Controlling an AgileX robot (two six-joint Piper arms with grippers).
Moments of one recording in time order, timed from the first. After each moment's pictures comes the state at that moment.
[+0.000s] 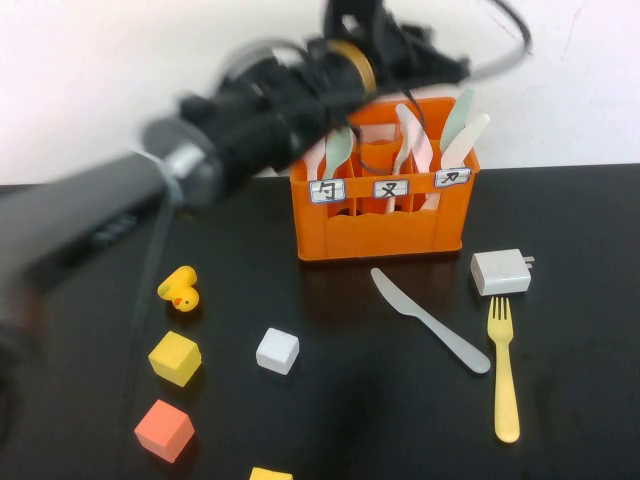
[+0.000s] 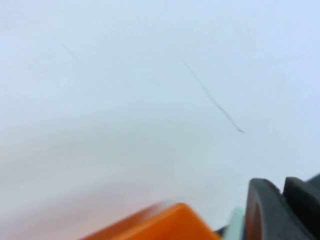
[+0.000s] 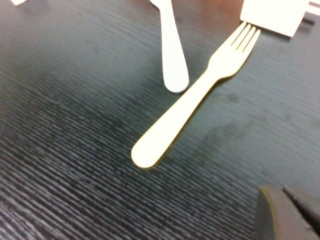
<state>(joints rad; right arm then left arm) 0.01 1.06 -0.56 0.72 0.65 -1.03 -0.57 1.96 -1.73 0.56 -0.03 -0.74</state>
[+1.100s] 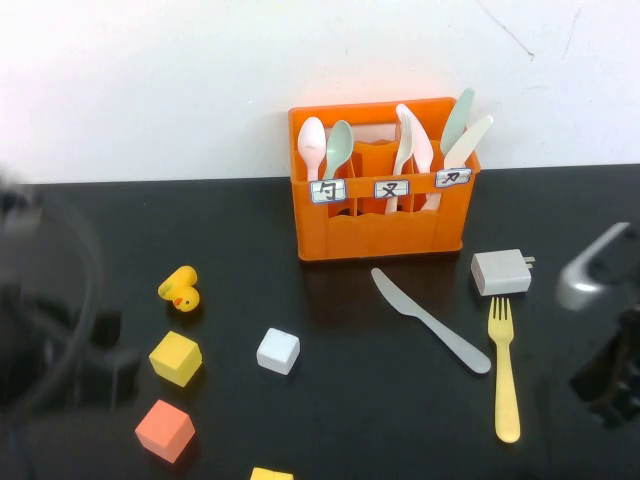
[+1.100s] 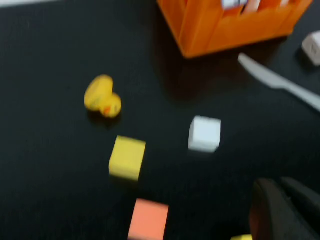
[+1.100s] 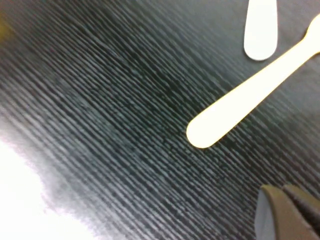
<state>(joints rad) 0.27 1.36 -0.83 0.40 0.81 -0.71 -0.57 0.84 -0.88 0.18 0.80 -0.44</state>
